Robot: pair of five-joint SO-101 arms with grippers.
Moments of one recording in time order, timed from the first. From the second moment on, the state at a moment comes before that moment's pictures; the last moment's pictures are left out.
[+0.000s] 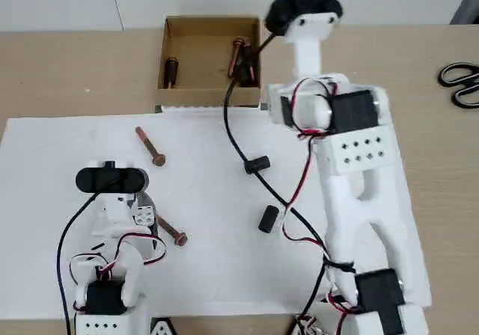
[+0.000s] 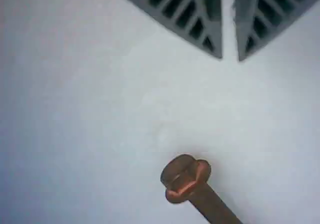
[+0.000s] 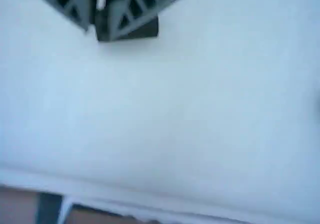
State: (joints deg) left arm -3.6 -103.6 94.8 57.6 4.9; right arm -14.6 -10.2 -14.5 84.6 -6.1
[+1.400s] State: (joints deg) left arm -17.3 -103.6 90.9 70.9 5.7; right arm -27.4 -51.1 38.3 89.8 -35.5
